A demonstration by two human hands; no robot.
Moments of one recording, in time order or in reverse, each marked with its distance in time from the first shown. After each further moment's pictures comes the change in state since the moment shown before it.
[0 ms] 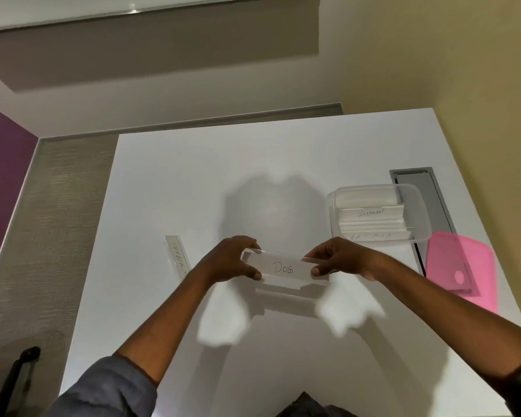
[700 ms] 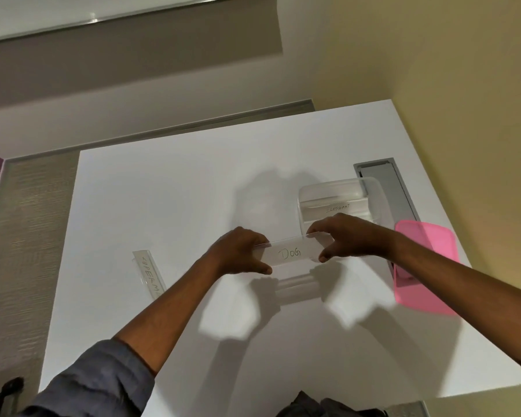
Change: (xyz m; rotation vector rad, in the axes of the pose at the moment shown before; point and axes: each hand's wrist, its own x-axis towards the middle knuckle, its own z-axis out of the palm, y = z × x) left_hand 0.041 0.107 0.011 0.288 -0.095 0.144; right_hand -0.058 -0.008 -0.077 -0.846 0.250 -0.181
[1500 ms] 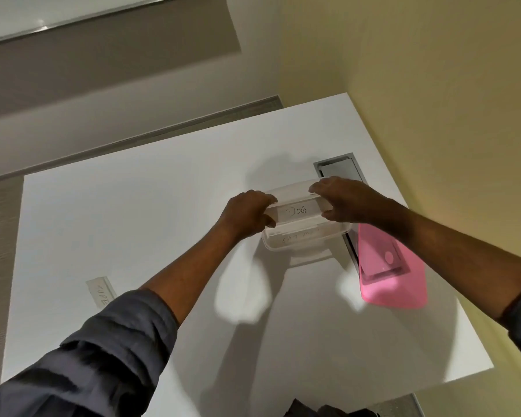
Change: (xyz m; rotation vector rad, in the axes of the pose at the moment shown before) left_hand 0.137 0.098 -0.015 0.246 0.227 0.132; right_hand -0.009 0.114 -0.055 -0.319 0.283 0.027
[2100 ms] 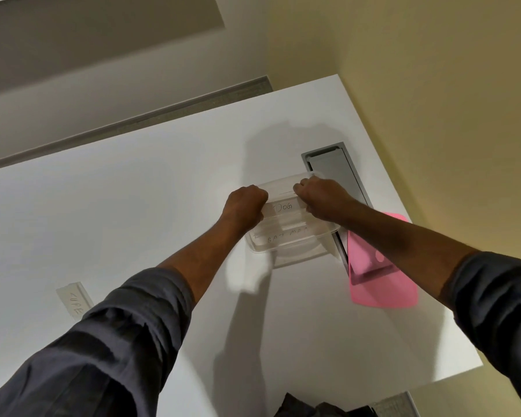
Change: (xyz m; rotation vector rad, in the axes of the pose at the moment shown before) left_hand 0.068 0.007 0.051 0.237 -0.079 -0.046; right_hand 0.044 0.023 0.062 -0.219 -0.027 0.079
